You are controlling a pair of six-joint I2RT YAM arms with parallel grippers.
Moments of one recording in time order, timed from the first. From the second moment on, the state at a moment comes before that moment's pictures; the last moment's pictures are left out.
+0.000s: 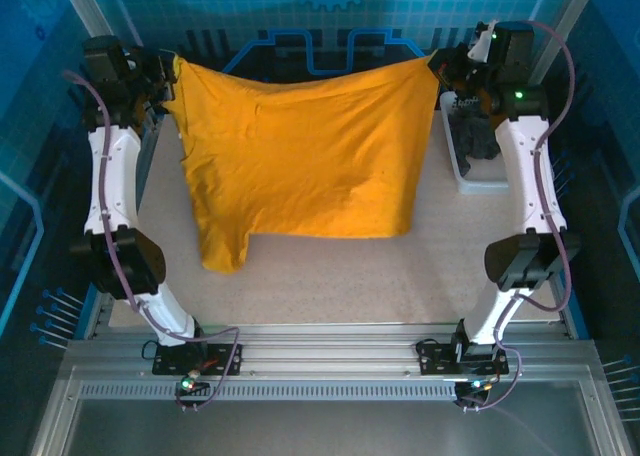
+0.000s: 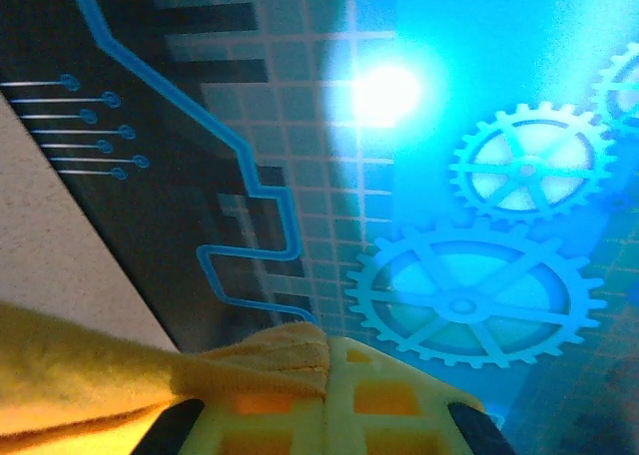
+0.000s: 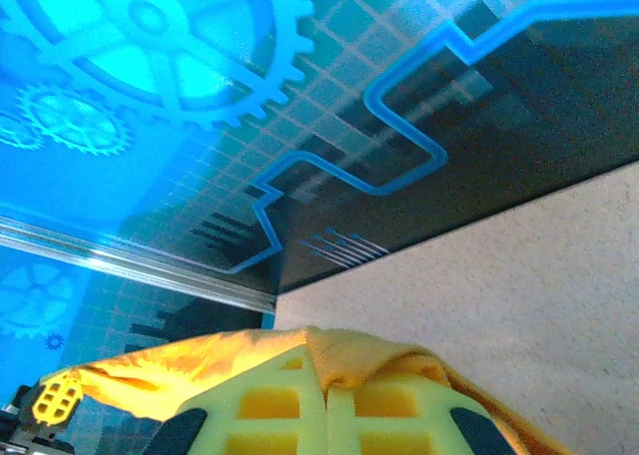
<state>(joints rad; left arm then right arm) 0.26 1.78 2.01 -0.44 0.45 -1.43 0.01 1.83 2.23 -0.73 -0.48 0.79</state>
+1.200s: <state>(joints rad) 0.08 0.99 0.69 -0.80 0.27 -1.14 0.04 1.31 0.97 -0.86 -0.18 0.61</state>
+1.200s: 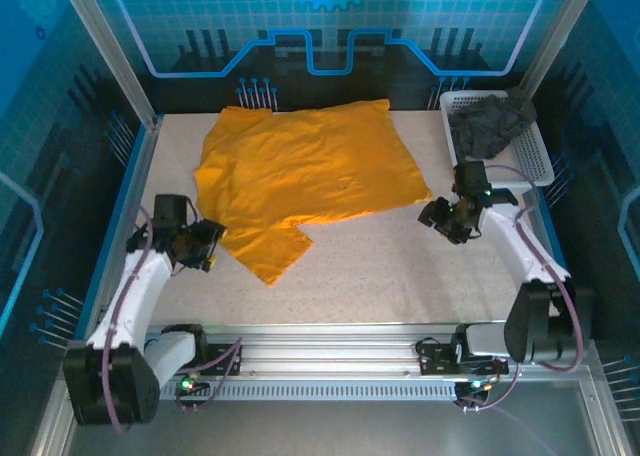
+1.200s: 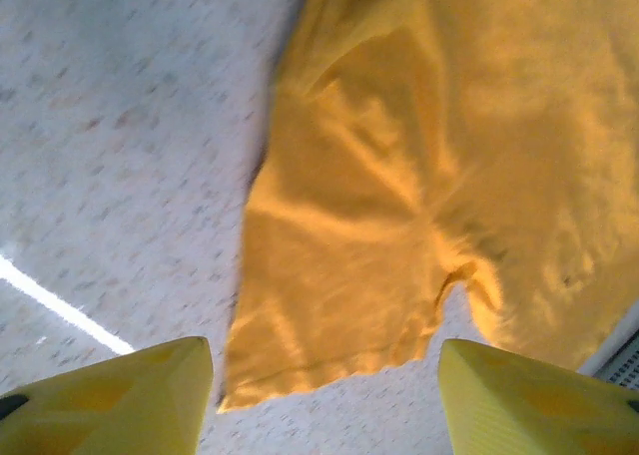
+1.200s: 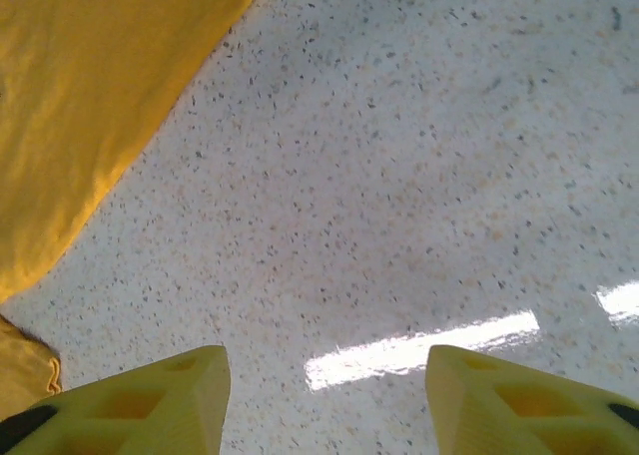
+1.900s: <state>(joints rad) -0.41 1.36 0.61 -0.60 0.23 -1.61 0.04 1.25 0.92 -0.86 -0.17 0.59</state>
